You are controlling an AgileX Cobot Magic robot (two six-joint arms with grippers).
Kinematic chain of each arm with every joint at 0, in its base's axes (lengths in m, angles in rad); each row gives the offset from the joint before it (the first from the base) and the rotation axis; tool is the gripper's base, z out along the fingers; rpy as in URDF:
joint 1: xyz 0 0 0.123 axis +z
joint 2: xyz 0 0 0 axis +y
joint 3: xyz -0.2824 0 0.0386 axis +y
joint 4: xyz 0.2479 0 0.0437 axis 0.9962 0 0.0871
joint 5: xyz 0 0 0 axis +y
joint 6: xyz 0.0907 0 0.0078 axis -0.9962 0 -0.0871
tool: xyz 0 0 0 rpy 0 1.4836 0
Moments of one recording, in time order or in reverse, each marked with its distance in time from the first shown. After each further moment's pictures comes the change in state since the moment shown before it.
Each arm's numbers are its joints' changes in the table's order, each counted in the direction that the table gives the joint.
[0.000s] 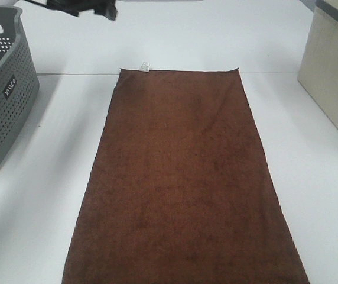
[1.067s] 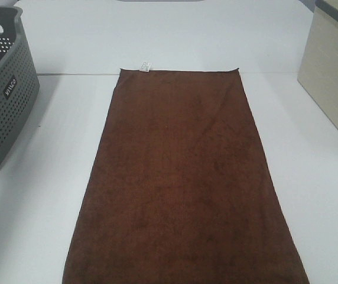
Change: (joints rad) left arm 0.191 -1.019 0.882 0.124 0.257 0.098; right arm -0.097 -1.009 0.798 -0.100 0.328 -0.149
